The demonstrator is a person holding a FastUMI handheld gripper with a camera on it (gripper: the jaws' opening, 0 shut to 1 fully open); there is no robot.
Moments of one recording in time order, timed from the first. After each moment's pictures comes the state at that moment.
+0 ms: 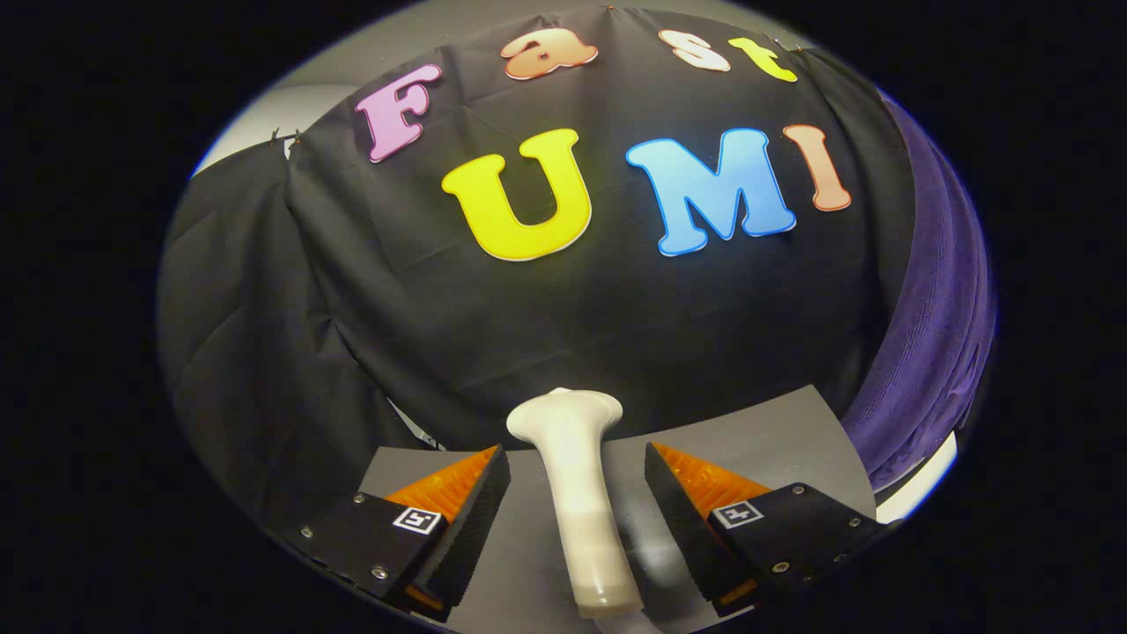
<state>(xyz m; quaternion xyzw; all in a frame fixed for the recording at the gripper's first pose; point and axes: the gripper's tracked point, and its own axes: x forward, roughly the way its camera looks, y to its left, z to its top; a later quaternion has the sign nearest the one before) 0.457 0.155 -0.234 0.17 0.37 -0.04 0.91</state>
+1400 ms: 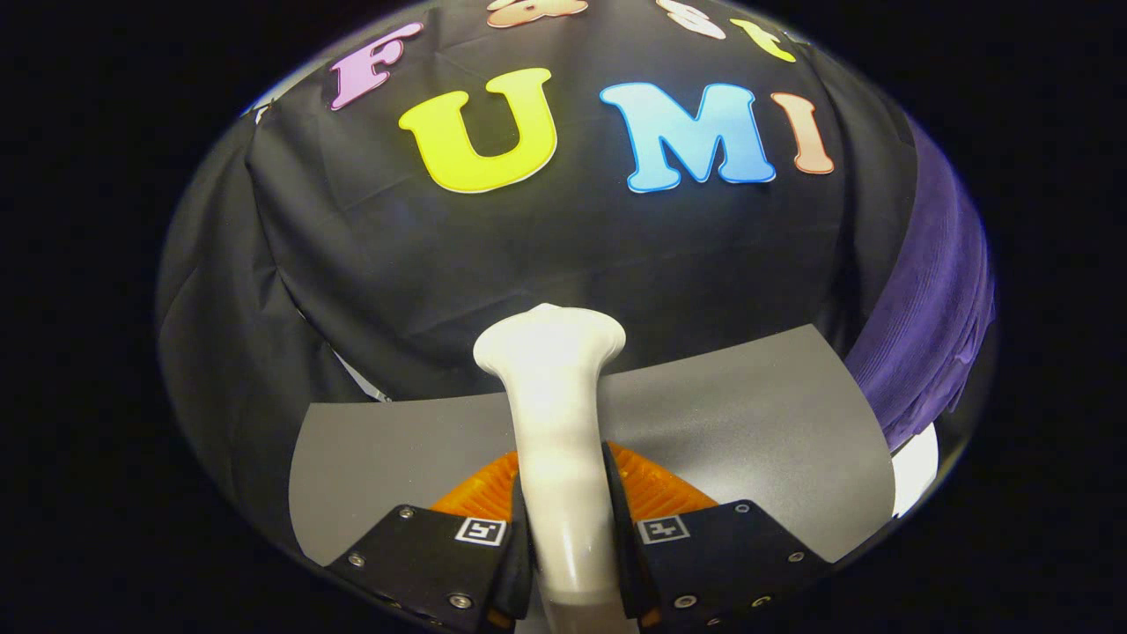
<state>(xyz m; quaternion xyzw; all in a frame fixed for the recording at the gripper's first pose) 0.442 0.153 -0.291 0.15 0.42 -0.08 0.89</state>
